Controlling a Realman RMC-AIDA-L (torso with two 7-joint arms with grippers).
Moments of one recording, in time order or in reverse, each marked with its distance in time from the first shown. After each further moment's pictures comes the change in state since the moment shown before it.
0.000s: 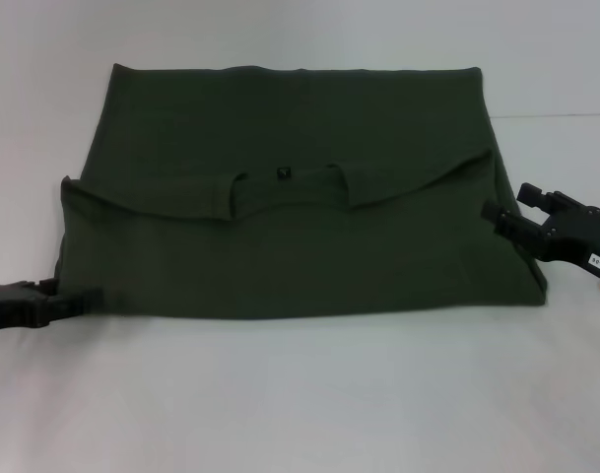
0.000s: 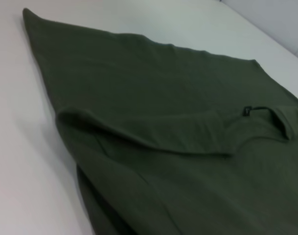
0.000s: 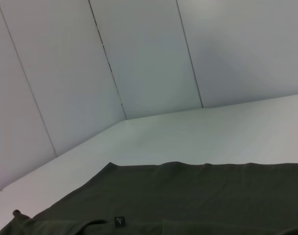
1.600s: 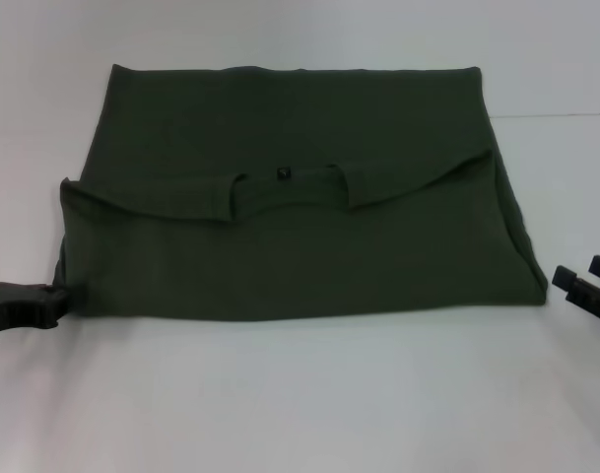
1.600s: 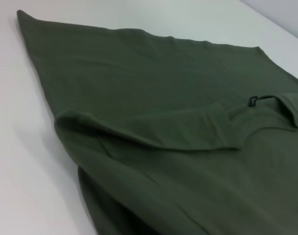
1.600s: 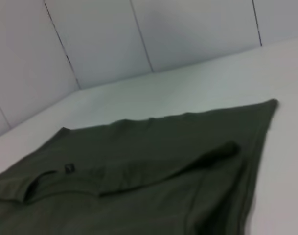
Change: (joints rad) left arm 0.007 -0.020 0.072 0.018 -0.028 -0.058 0.022; right arm -0.167 -0.010 -0.053 -0.091 -0.003 -0.017 0.088
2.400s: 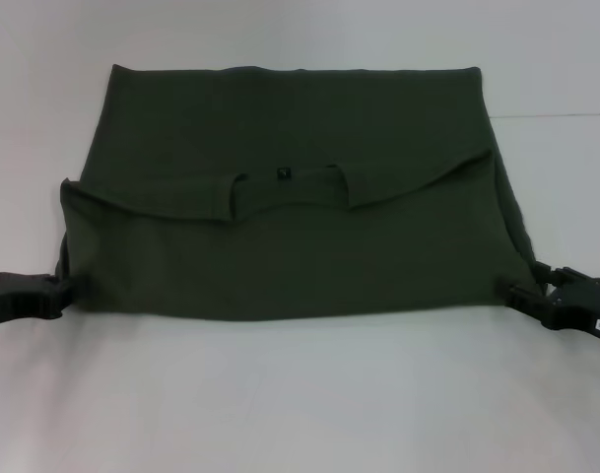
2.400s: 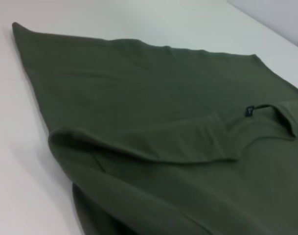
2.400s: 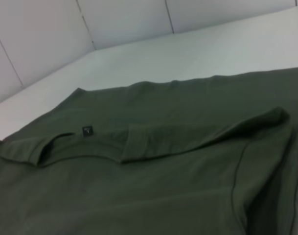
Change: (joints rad) left arm -0.008 -0.008 -0.003 0.005 -0.018 -0.007 0.016; right arm 0.079 0.013 -0.130 0.071 0.000 0.157 0.001
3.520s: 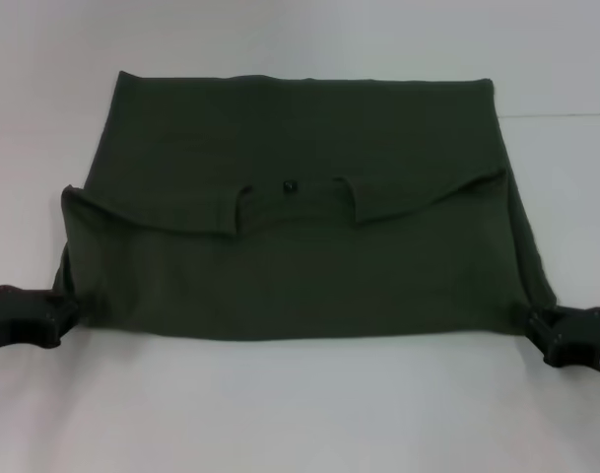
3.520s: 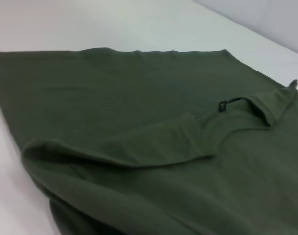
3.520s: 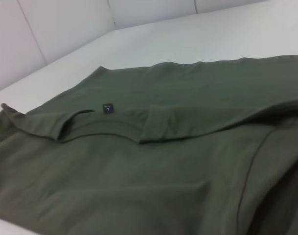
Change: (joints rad) left arm 0.042 -0.011 -0.003 0.034 -0.011 0.097 0.158; right arm -0.058 -0.002 -0.075 -0.007 0.008 -0.054 -0.041
